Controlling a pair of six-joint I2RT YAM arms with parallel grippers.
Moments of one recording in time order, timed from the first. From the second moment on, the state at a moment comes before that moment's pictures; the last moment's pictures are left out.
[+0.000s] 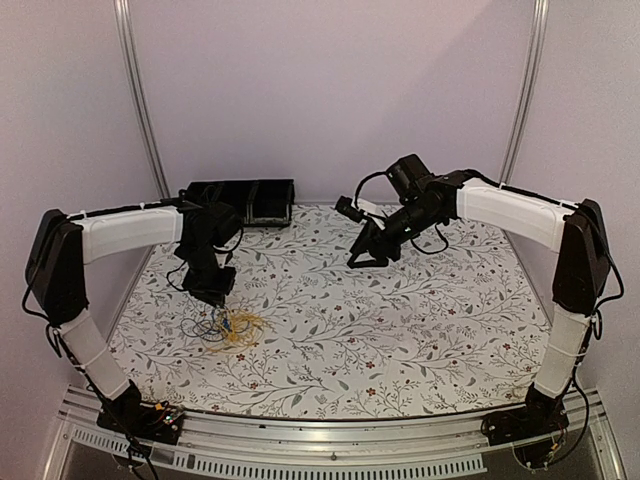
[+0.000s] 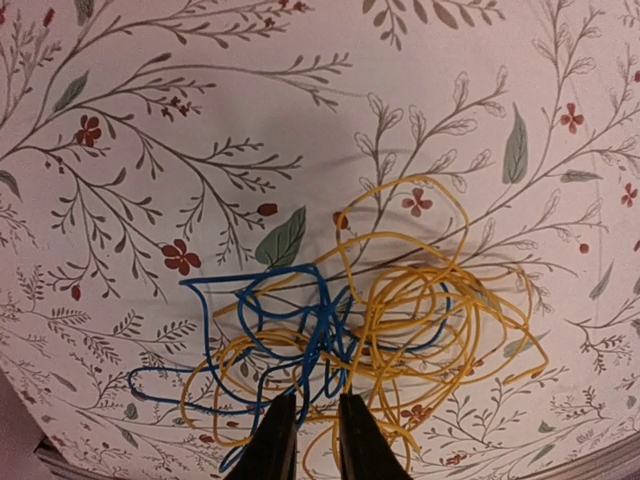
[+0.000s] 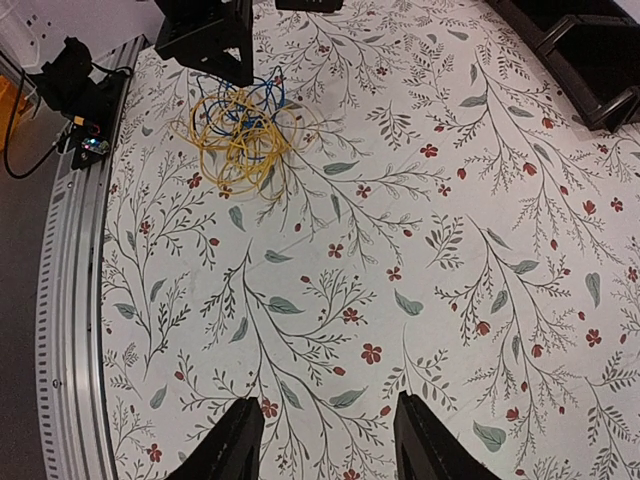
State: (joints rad) left arm -0.53 1.71 1.24 -1.04 -0.07 -0.45; right arm 0.65 1.87 1.62 -0.72 -0.62 -0.48
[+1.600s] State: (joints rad) left arm -0.72 1.38 1.40 -0.96 0.20 -0.41; right arm 0.94 2.13 1.60 0.12 -0.74 -0.04
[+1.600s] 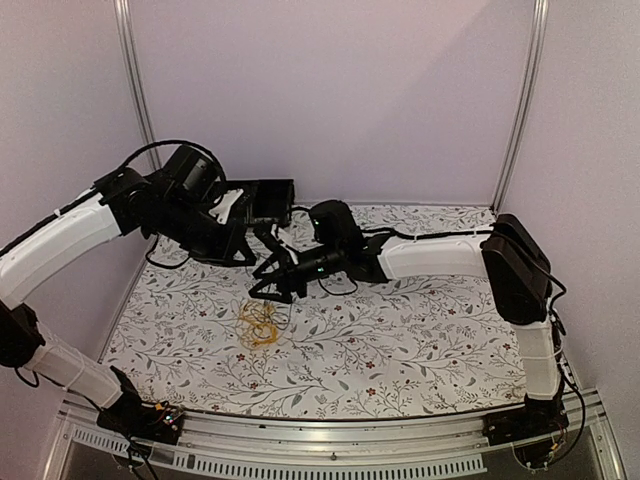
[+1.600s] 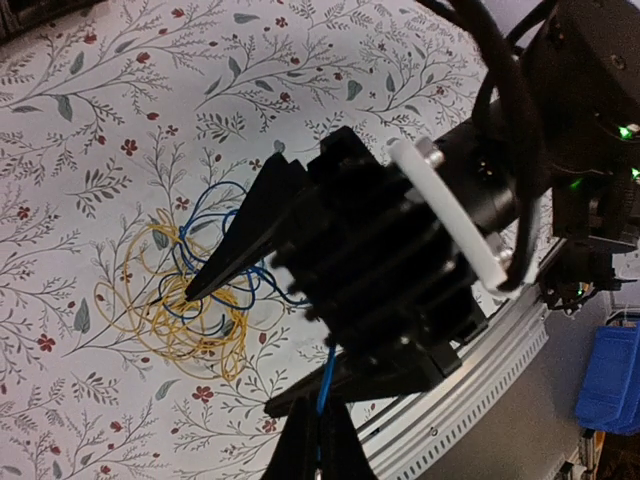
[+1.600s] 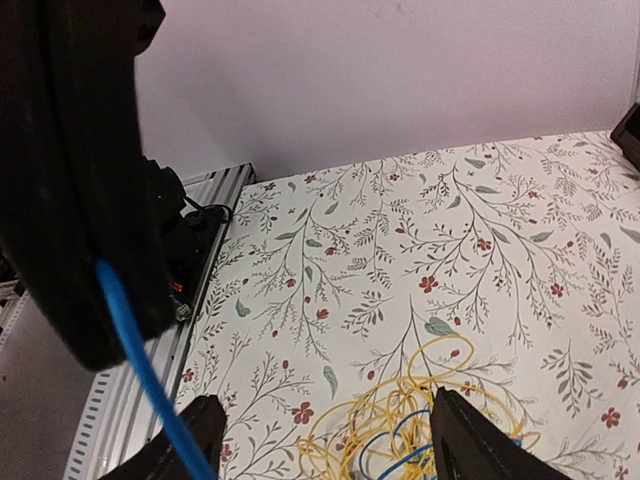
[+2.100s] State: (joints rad) left arm -0.71 1.37 1.85 -1.10 0.03 -0.42; right arm 0.96 2.42 1.77 0.38 -0.67 0.31
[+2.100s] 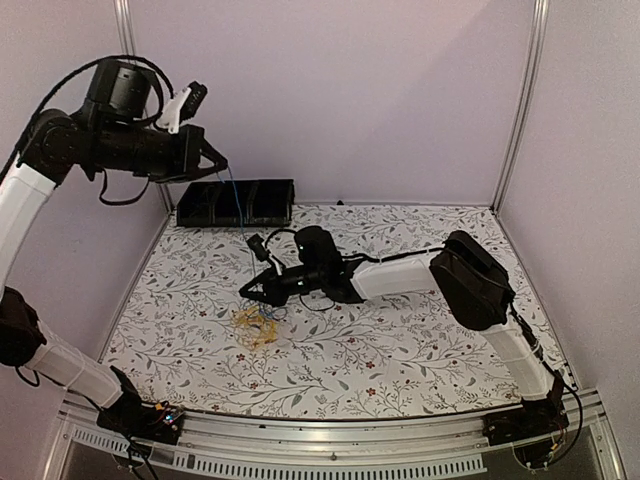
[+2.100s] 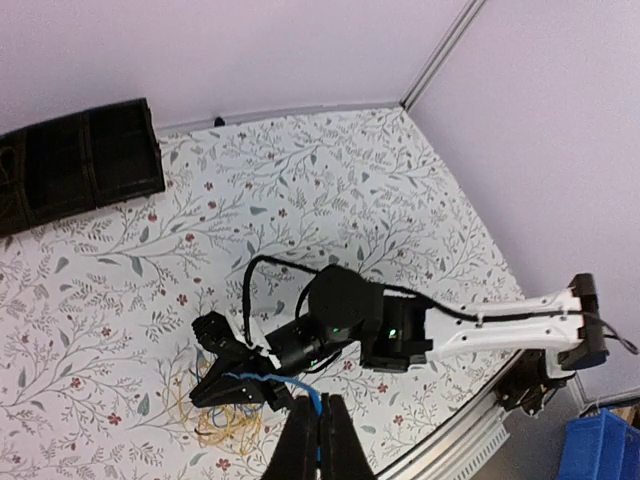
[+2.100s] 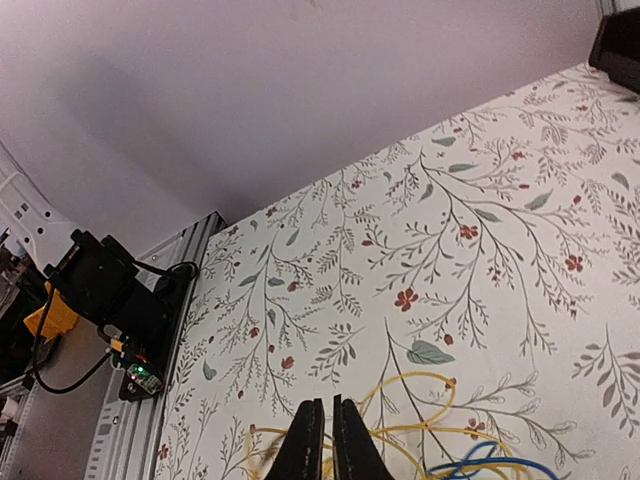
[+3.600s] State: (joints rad) left arm -0.71 1.15 2.18 -0.28 -0.33 -0.14; right arm 0.83 2.32 1.49 0.24 -0.47 0.27
